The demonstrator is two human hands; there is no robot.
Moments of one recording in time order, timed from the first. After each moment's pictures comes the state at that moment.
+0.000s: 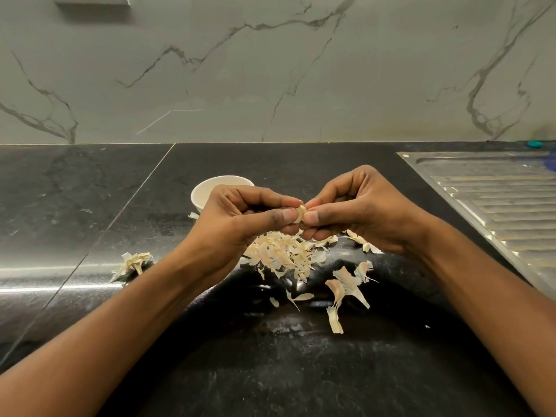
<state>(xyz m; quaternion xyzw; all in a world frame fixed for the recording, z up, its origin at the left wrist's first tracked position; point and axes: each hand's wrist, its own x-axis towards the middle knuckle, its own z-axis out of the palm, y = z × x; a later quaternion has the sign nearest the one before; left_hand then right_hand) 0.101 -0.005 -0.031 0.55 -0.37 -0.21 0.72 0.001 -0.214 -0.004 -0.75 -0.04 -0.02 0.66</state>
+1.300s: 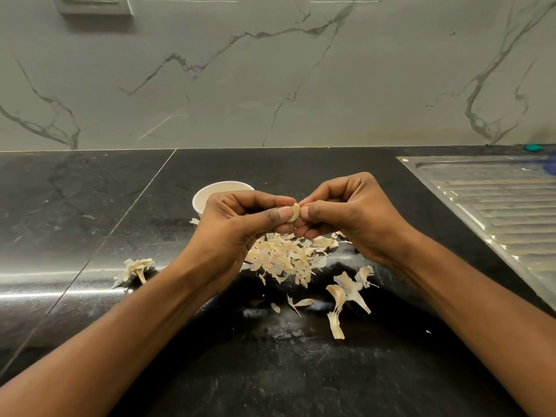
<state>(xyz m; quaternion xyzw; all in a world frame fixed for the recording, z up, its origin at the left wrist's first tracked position) 0.102 -0.008 -0.034 0.55 -0.31 -0.20 0.75 0.007 -0.199 -0.013 -0.74 -0.01 -0.13 0.66</state>
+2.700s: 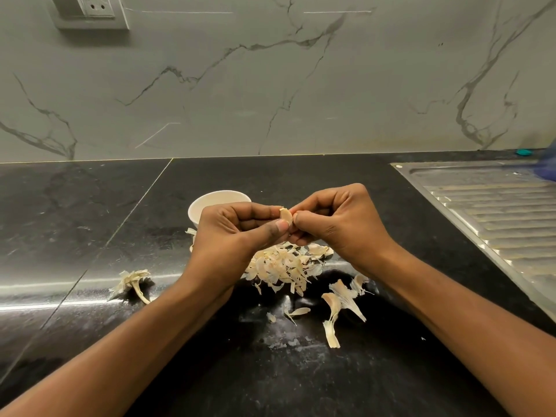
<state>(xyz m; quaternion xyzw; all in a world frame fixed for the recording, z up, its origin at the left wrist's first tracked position) 0.085 -0.012 -0.032 0.60 -0.26 -0.15 0.74 0.011 -0.191 -0.025 -0.76 -0.01 -0.22 0.61</state>
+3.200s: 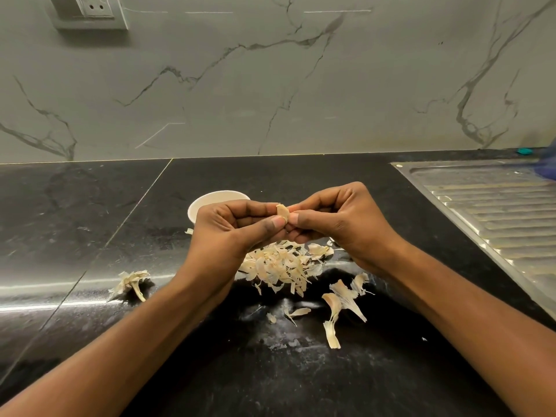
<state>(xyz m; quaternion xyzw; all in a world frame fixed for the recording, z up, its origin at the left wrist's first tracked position) 0.086 -0.009 -0.027 0.57 -0.25 -0.18 0.76 0.011 -0.200 -0.020 -0.74 -0.01 -0.15 0.65</state>
